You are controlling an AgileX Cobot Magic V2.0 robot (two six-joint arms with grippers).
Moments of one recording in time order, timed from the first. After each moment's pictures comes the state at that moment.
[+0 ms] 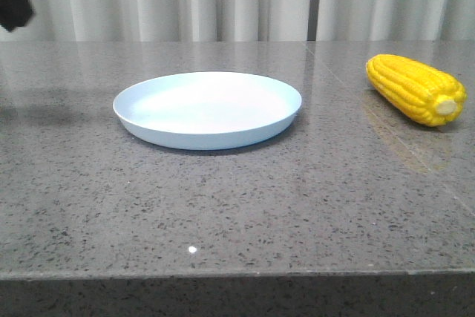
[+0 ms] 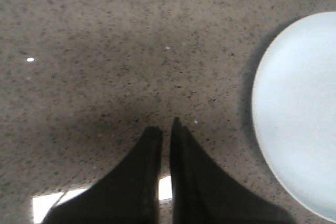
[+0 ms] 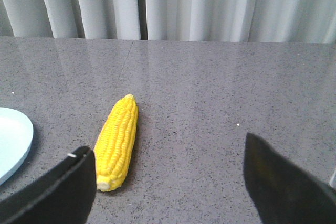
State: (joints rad) left arm -0.22 1.40 -1.23 -0.07 0.89 -0.10; right arm 0.02 0.37 -0.55 0.04 0.45 0.02
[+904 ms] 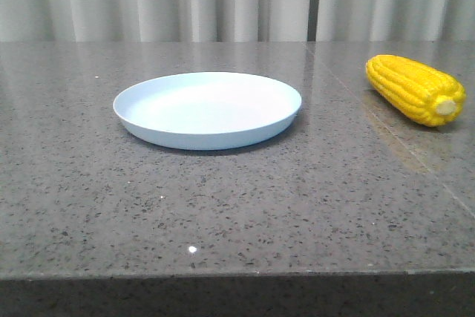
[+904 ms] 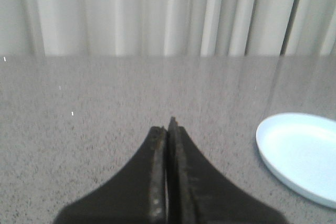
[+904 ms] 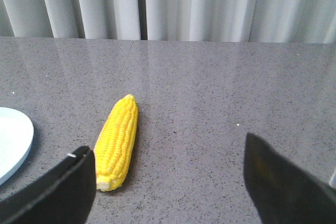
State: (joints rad) left arm -0.15 0.22 -0.39 0.03 0.33 -0.05; right arm 0.02 0.37 -0.55 0.04 0.45 0.02
